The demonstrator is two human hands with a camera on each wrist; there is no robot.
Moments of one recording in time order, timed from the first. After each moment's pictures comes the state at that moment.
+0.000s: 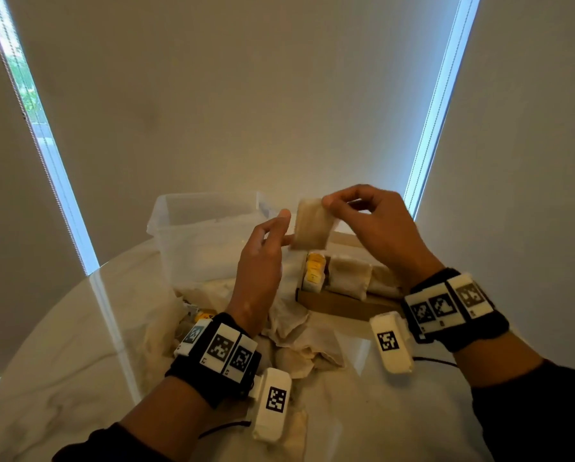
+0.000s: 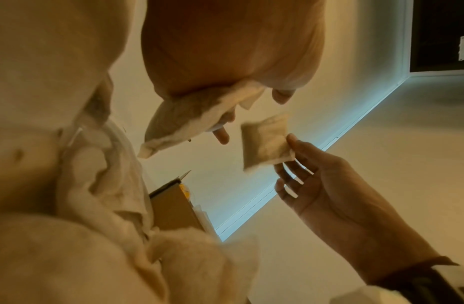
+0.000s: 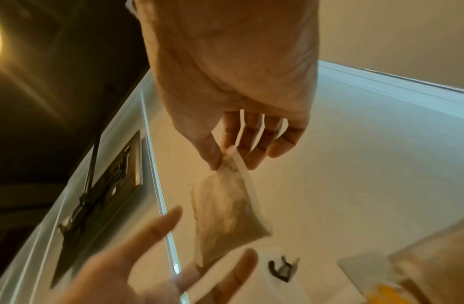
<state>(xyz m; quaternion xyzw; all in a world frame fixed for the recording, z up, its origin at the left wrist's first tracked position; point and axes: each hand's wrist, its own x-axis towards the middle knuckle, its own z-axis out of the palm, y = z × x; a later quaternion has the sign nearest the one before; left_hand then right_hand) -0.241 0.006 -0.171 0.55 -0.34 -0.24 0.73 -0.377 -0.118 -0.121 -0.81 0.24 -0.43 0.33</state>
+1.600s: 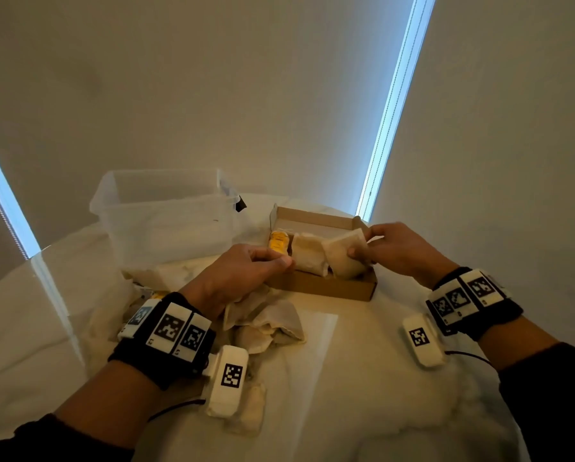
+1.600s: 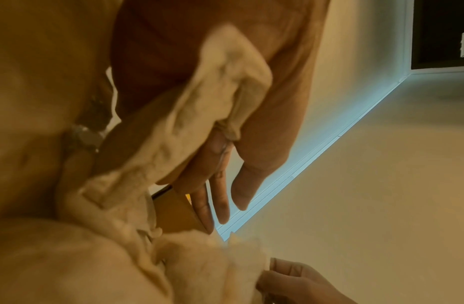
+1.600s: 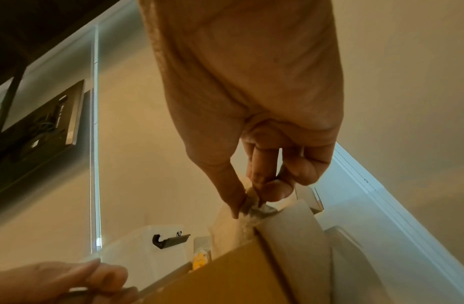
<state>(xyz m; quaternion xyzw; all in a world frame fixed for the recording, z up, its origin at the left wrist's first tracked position) -0.235 0.002 -0.197 0.66 -0.49 -0.34 0.45 -0.475 -0.192 -0.176 -0.81 0.46 -0.21 0.30</state>
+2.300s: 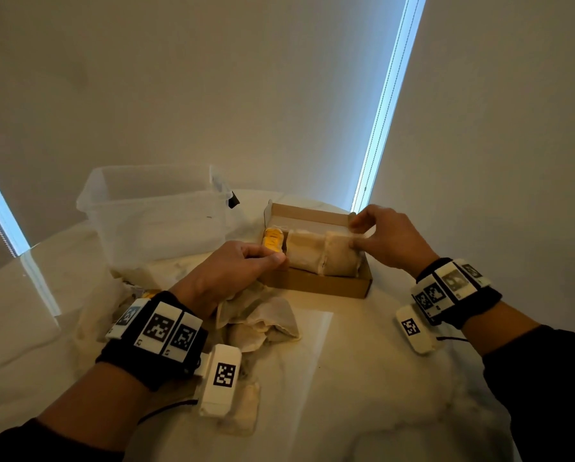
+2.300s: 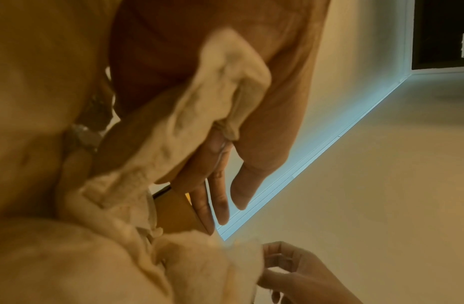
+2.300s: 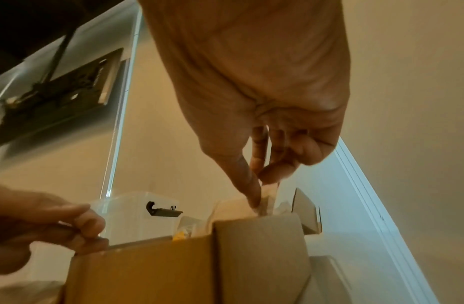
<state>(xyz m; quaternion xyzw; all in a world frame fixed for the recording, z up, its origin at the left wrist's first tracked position) -0.239 0.008 -0.192 0.68 -0.48 -0.34 0.44 -0.468 -0.195 -0.175 -0.85 0.45 -0.25 0.15</state>
